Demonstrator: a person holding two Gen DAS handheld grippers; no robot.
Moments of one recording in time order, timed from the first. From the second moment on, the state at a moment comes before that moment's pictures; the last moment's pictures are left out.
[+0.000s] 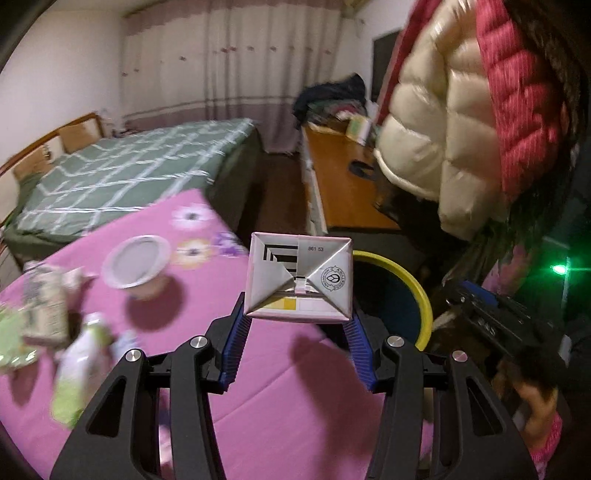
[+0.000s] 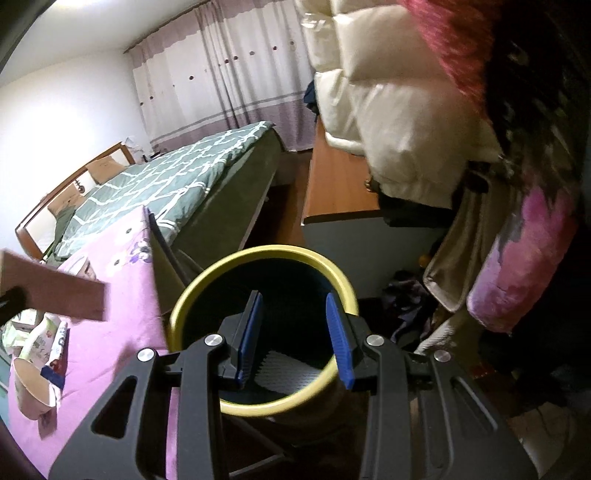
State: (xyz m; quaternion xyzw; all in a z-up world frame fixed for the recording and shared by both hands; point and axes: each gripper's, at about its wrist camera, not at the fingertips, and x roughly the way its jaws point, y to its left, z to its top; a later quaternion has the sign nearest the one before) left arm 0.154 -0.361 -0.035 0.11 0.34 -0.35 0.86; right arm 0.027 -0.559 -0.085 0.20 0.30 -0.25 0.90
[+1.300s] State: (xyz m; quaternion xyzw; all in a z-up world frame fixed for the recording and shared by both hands) left arm 0.122 -0.098 -0.025 0.00 0.30 -0.11 0.95; right arm 0.107 -0.421 -0.086 0.12 0.36 -0.05 0.92
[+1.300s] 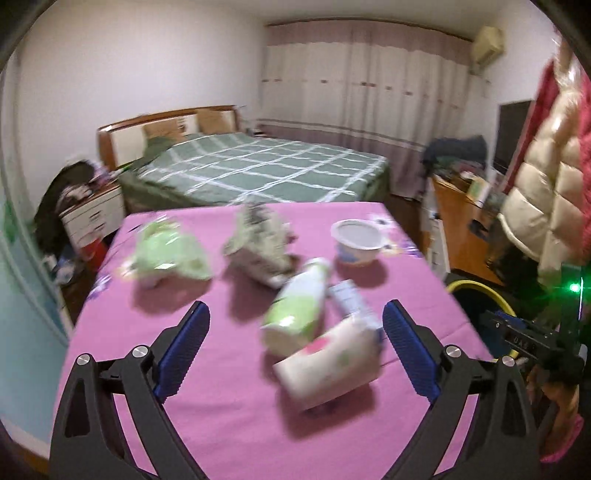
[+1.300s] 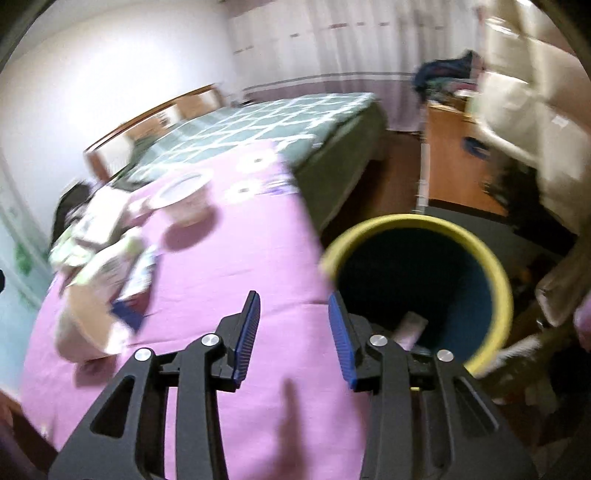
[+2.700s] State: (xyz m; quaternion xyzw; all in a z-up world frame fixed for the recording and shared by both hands) left arm 0.104 -0.056 -0.051 -0.02 0.32 -0.08 0.94; right arm 0.204 -0.290 -0.096 0.06 0.45 0.12 0.88
